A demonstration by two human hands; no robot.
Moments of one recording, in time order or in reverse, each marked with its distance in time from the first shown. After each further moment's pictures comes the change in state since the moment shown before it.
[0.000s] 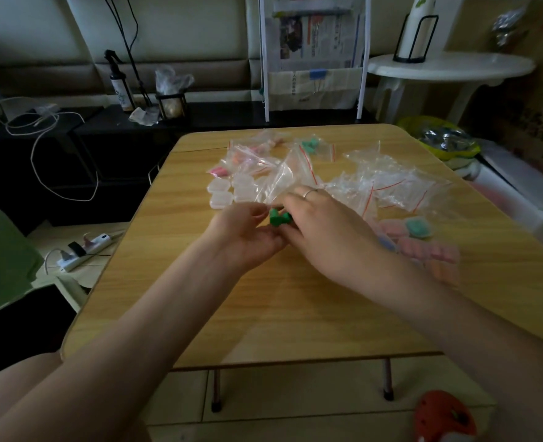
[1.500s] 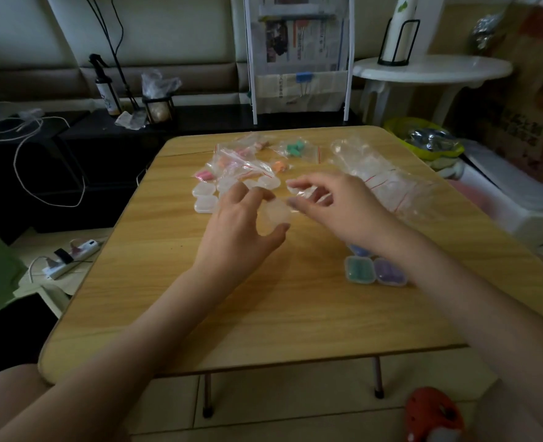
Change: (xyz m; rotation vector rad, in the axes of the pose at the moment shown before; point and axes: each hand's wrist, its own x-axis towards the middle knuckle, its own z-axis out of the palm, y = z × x) left_hand 0.005 -0.015 -0.017 1.787 0.192 1.192; right_hand 0.003 0.050 -0.017 0.427 0.050 0.192
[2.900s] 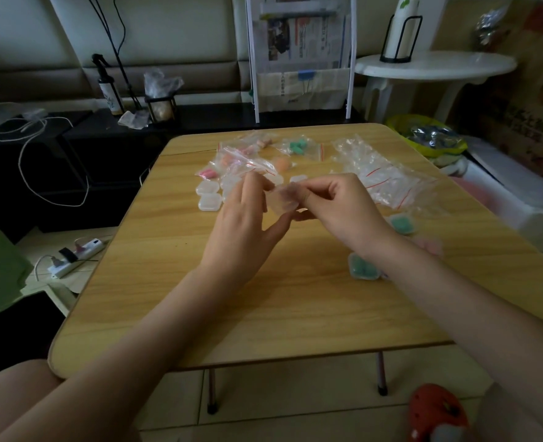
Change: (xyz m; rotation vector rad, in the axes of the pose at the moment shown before) left_hand -0.002 -0.001 0.006 -0.064 0.212 0.210; right_hand -0.002 -0.002 0.021 0.534 0.104 0.006
